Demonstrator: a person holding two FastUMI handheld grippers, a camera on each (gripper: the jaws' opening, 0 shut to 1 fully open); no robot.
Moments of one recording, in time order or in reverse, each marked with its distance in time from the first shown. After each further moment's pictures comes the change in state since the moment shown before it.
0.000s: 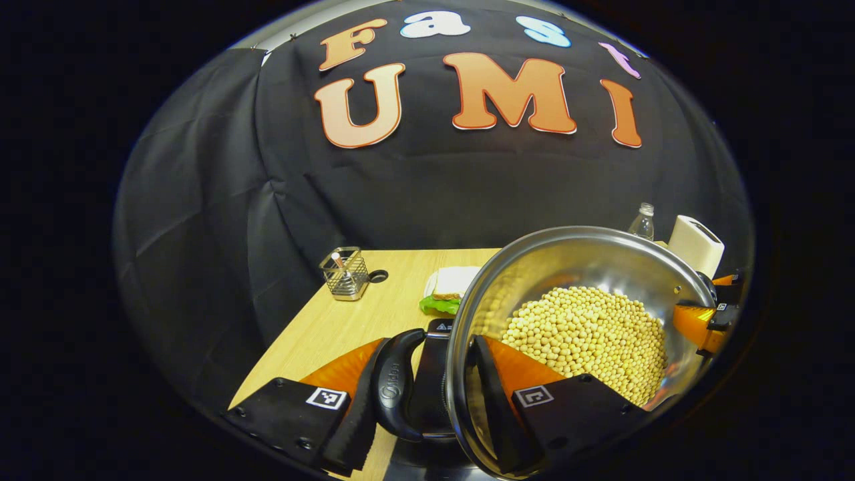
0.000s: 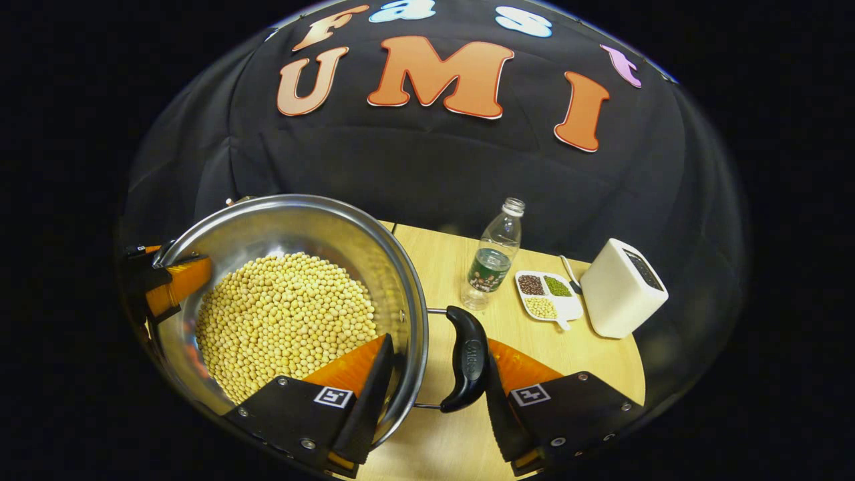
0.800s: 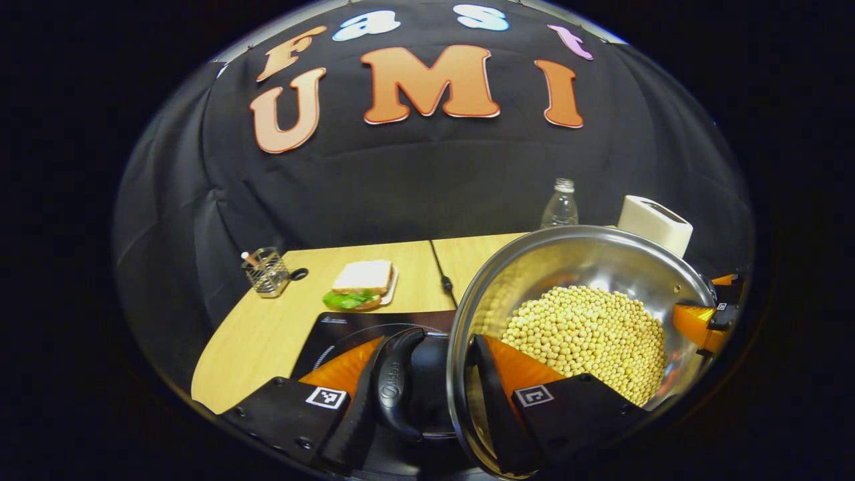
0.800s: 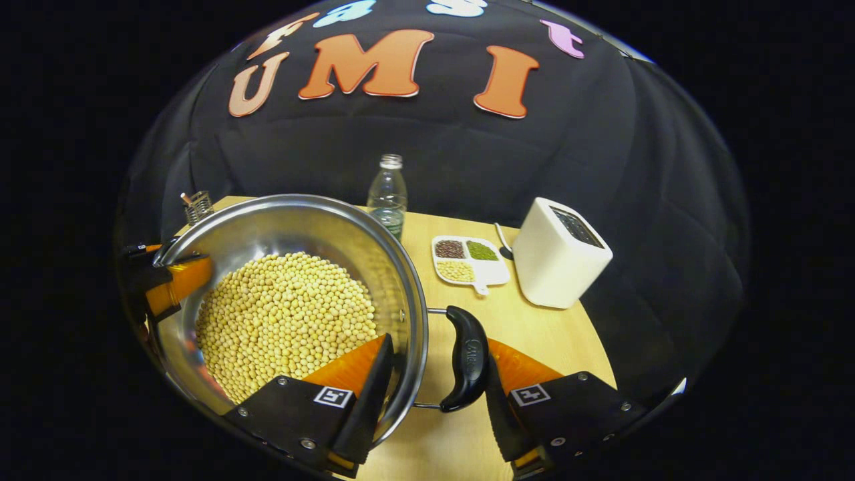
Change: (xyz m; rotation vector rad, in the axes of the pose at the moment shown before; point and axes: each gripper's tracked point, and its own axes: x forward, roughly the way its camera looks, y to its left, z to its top) left arm -0.007 -0.147 -0.016 0.049 0.009 -0.147; right arm -0.025 -0.105 -0.050 0.058 0.048 -0.116
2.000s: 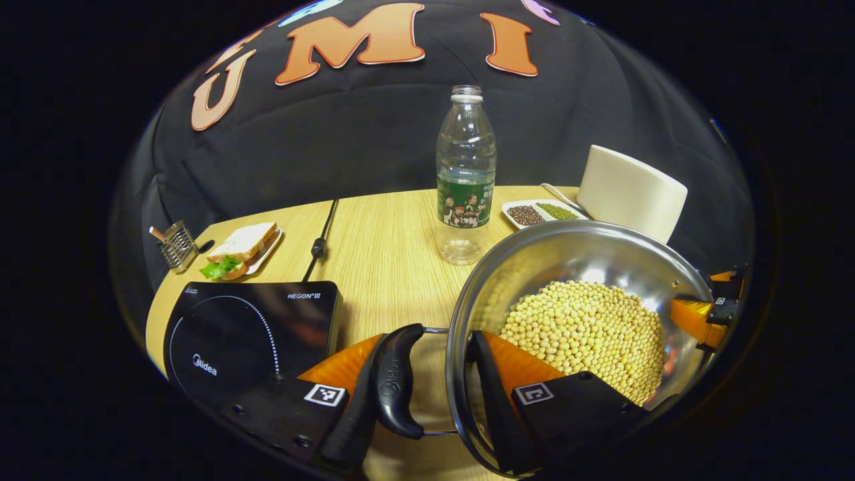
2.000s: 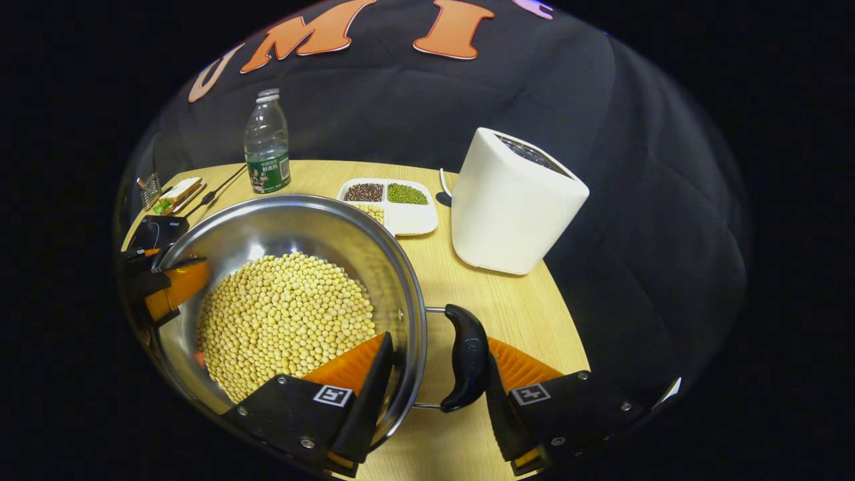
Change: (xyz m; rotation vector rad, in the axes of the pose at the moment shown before) left arm 0.092 -0.187 -0.054 0.016 0.132 -0.163; right arm 0.085 -0.158 -0.079 0.027 0.159 -0.120
